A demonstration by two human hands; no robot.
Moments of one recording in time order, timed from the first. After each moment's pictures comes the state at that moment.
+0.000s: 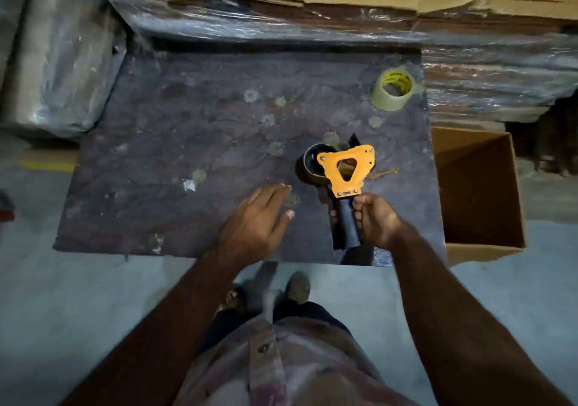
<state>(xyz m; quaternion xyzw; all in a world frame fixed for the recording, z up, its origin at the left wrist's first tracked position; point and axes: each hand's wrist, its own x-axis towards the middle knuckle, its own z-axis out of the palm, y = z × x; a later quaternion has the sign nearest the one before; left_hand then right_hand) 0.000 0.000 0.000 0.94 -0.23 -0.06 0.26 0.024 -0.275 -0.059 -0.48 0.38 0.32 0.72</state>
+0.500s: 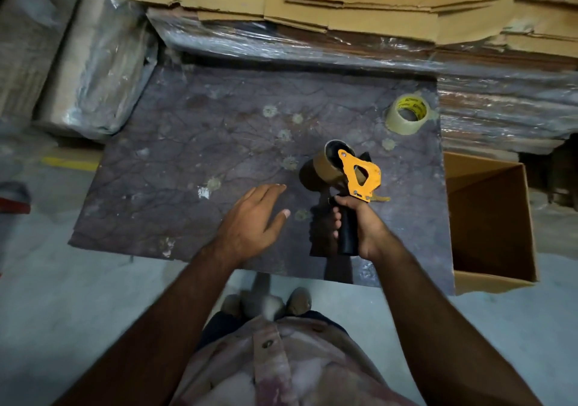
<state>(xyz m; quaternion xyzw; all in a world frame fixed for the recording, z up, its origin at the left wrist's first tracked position) 0.021 0.023 0.006 0.94 -0.18 -0.04 0.27 0.043 -0.223 -0.027 -0.46 0.37 0.35 0.73</state>
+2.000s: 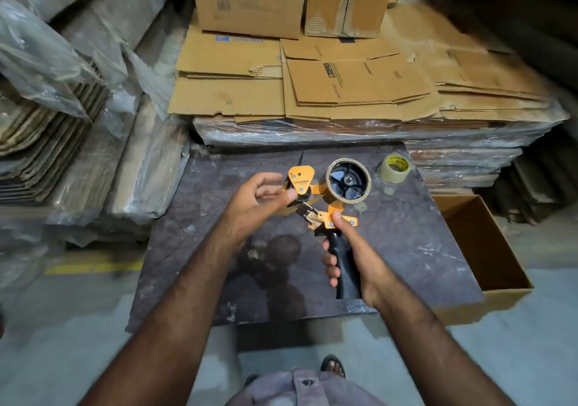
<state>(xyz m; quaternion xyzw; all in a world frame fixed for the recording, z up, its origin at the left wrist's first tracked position) 0.066 0.164 0.136 0.73 -0.08 -0.14 0.66 -0.033 -0.037 0.122 -0.53 0.24 0.24 0.78</state>
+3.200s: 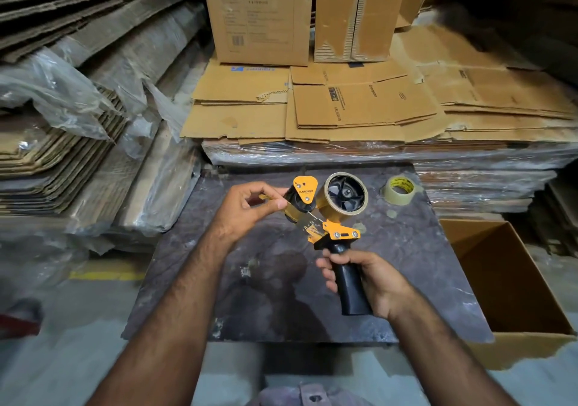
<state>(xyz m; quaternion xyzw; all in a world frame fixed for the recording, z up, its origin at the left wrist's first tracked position) 0.076 0.119 0.159 0.77 -0.15 -0.03 0.62 -0.027 -0.120 0.137 -0.41 0.20 0.32 0.83</state>
